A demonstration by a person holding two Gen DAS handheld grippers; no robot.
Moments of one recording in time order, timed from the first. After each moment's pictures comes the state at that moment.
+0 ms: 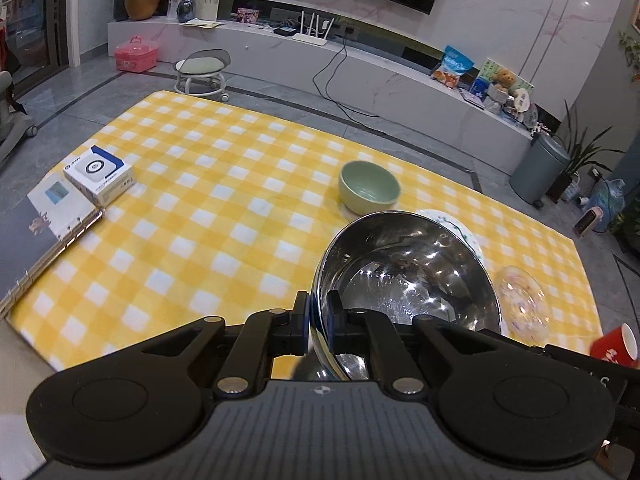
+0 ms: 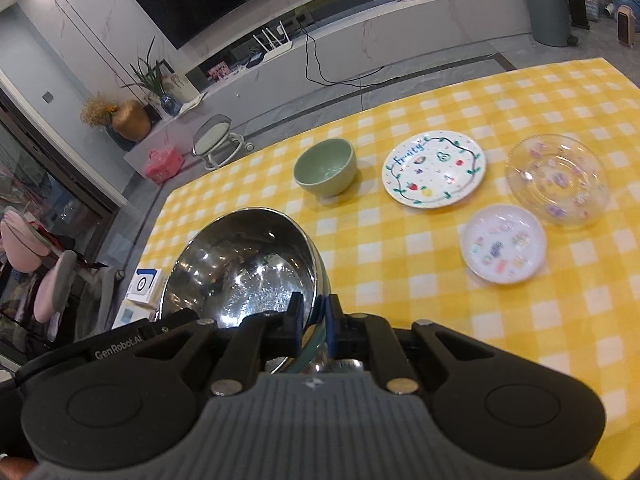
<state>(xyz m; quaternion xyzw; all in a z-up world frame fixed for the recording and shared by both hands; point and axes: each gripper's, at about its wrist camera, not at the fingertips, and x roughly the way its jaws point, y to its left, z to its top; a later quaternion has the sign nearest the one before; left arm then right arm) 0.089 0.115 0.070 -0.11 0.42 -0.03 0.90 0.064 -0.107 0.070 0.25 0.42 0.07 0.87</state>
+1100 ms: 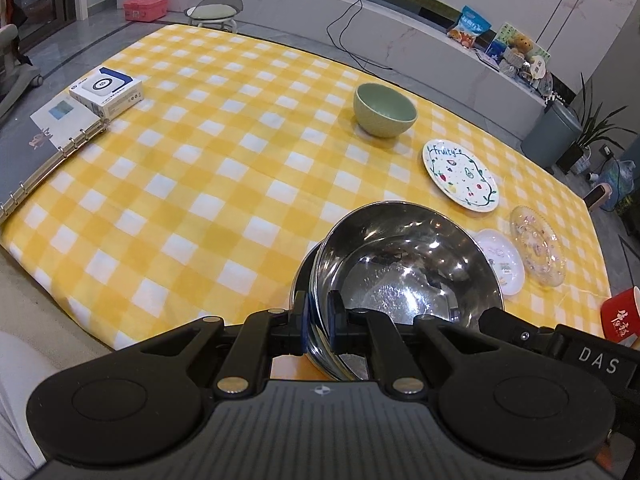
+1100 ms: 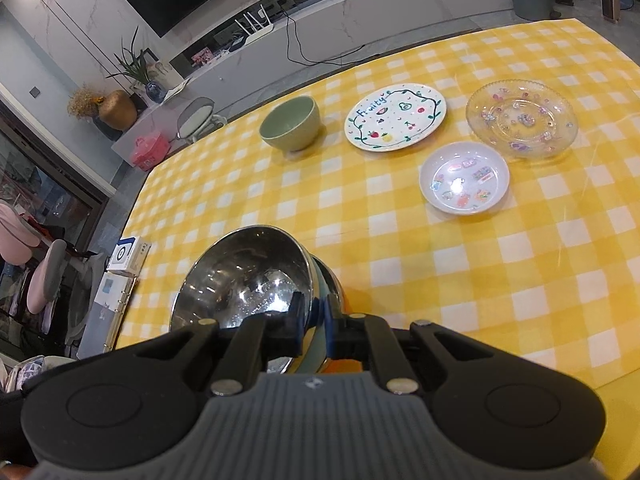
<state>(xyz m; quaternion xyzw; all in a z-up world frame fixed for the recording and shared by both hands) 0.060 0.113 0.016 -0.13 0.48 -0.02 0.87 0.034 -0.115 0.028 0.25 0.45 0.06 0.86</state>
